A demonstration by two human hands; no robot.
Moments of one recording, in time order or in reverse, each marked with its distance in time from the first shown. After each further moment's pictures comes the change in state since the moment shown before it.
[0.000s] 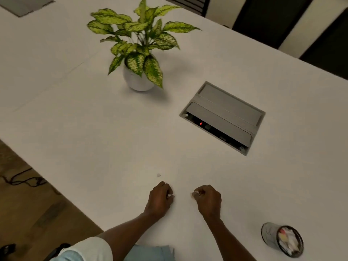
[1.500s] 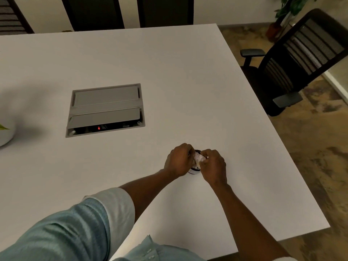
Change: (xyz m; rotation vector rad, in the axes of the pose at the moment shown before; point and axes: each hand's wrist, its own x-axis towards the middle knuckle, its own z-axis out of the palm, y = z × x) left_hand -0.036 0.302 0.198 0.270 -0.438 0.759; right_hand -0.093 0.193 -0.211 0.056 0.541 0.271
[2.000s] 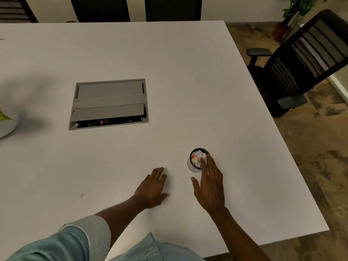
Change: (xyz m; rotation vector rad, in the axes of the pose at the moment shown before) left_hand -0.108 -0.116 0.003 0.469 -0.354 0.039; right_hand -0.068 0.017 0.035 -0.321 0.025 -0.242
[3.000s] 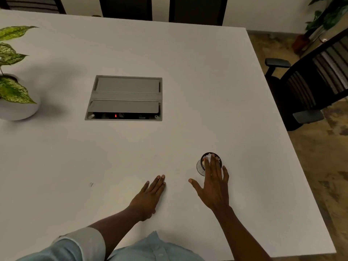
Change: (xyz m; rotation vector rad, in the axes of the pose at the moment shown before) left_hand -0.048 -0.030 0.051 0.003 -0.158 -0.047; right_hand 0.019 -0.001 0.015 -0.174 -0.099 -0.117
